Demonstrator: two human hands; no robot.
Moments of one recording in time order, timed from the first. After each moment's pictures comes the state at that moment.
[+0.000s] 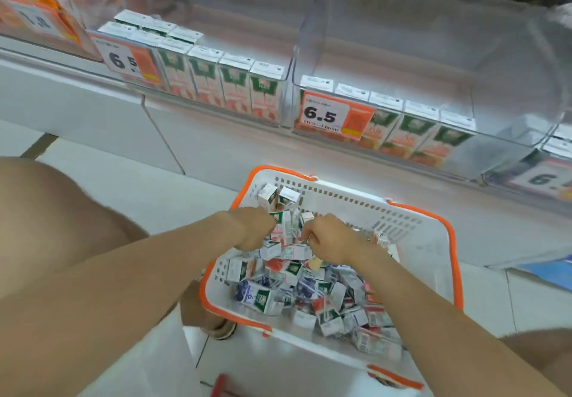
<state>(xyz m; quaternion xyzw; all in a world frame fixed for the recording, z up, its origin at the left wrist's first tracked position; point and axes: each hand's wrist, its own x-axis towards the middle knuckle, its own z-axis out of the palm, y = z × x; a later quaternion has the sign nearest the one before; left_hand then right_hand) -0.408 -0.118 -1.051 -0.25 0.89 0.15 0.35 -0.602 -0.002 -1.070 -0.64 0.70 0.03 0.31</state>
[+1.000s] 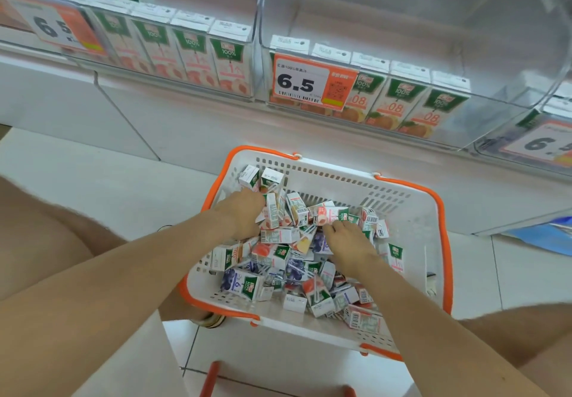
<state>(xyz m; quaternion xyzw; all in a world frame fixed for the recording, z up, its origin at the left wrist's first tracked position) -0.428 -0.107 -1.074 -0.34 0.88 0.21 0.24 -0.640 0.070 -1.147 -0.66 0.71 0.21 0.15</state>
